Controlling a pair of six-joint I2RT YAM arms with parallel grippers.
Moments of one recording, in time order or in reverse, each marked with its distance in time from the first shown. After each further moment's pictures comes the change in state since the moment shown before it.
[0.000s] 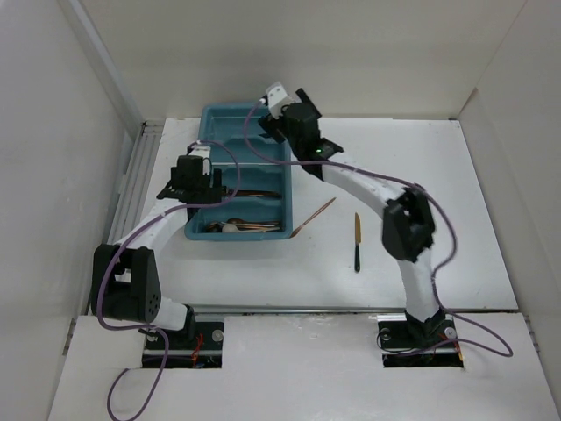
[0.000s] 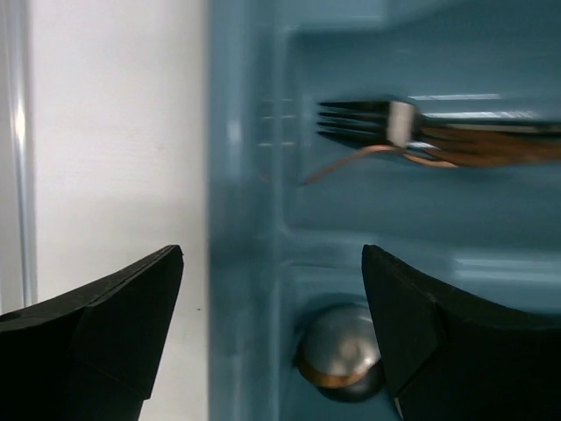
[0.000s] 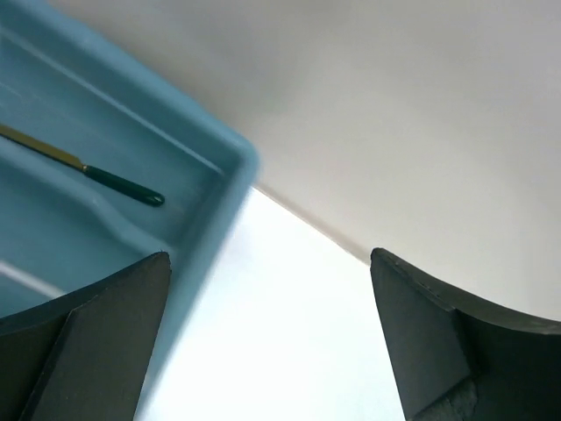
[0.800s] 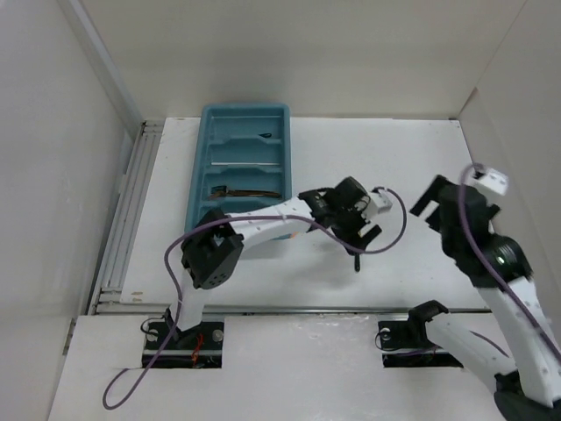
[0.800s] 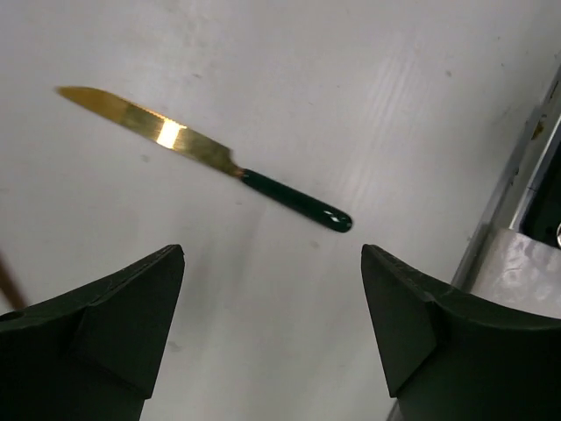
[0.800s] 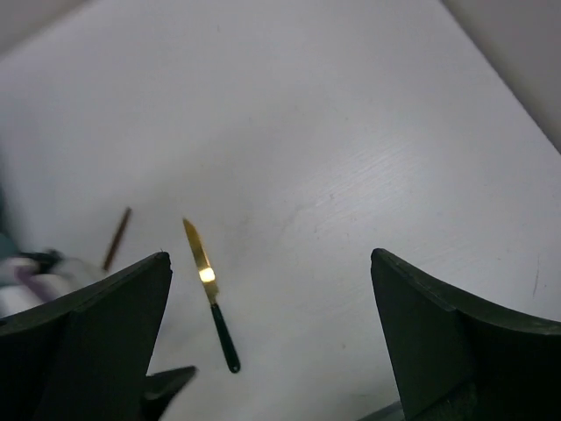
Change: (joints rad) left arm -0.859 0.556 0.721 -0.240 0.485 0.080; right arm -0.291 -1.425 -0.913 -1.058 0.215 1.110
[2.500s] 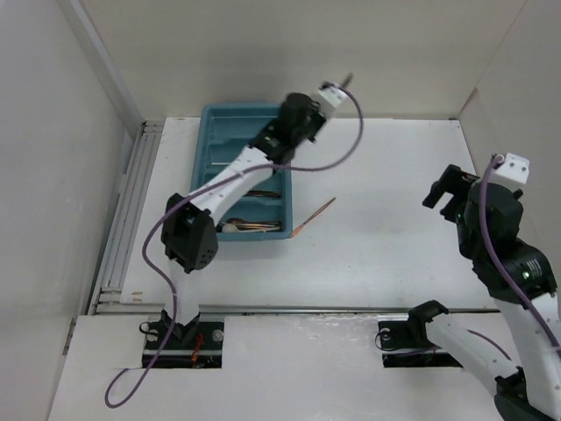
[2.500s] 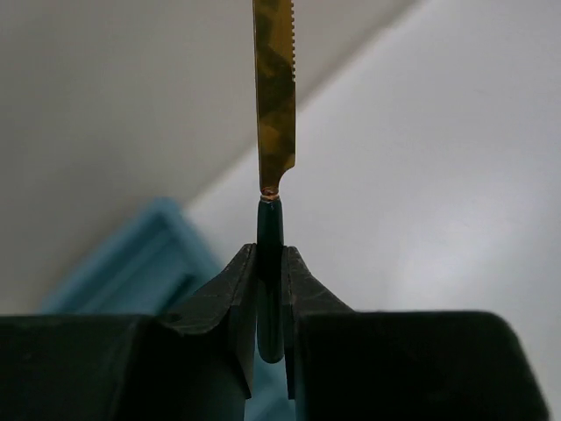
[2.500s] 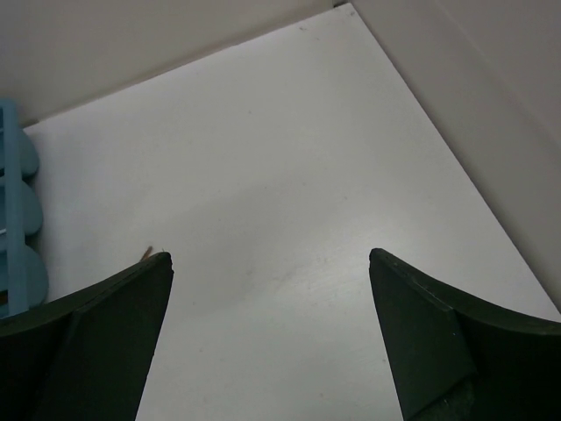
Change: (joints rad) left arm 0.269 0.030 0.290 0.257 -0.362 0.241; right arm 0.000 -0.117 0.175 0.024 0.044 -0.214
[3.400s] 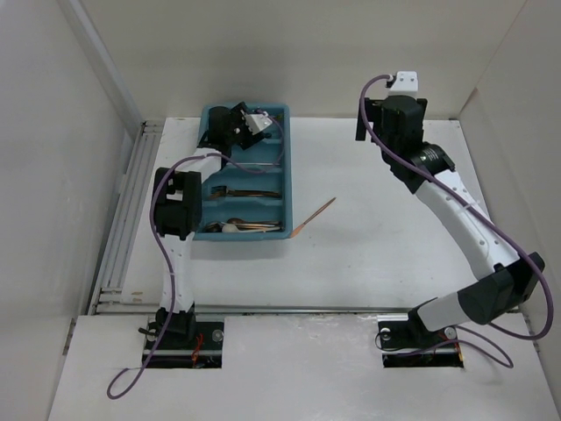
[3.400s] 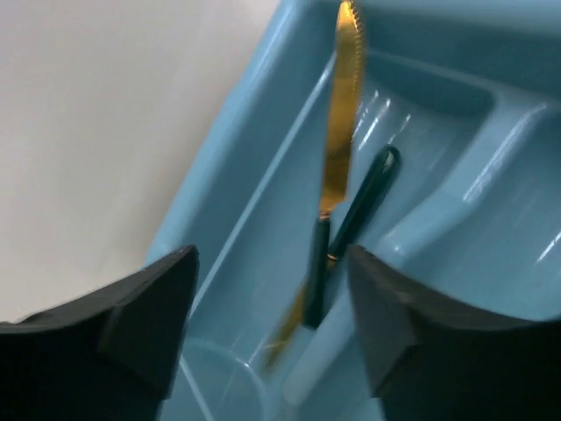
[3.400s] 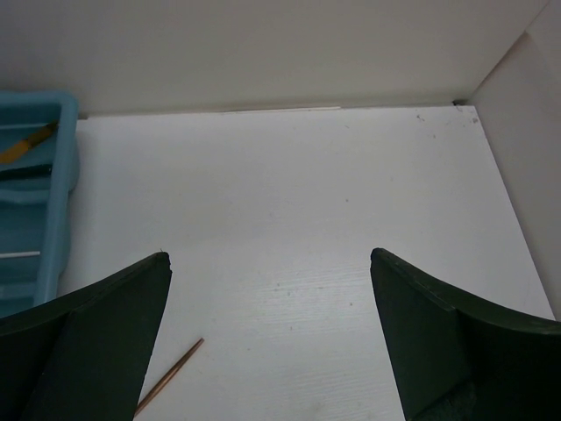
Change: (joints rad) left arm 0.550 0.248 -0.220 0.476 0.475 0.568; right arm 0.056 0.736 0.277 0.509 -0.117 -0.289
